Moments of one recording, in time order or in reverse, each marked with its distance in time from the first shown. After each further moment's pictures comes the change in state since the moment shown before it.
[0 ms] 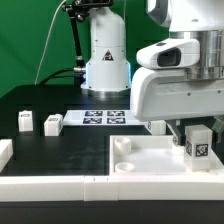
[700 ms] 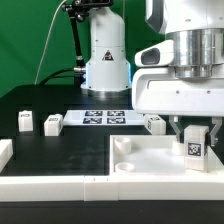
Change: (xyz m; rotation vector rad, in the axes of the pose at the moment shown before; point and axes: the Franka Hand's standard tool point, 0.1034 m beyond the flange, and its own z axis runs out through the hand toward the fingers) arm -0.004 0.000 0.002 0.054 0.103 0.842
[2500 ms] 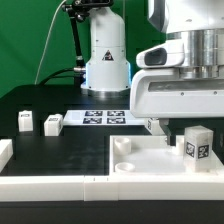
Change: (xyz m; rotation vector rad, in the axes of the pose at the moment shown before) arm 0.004 -0.007 0.000 -0.027 -0.024 -0.624
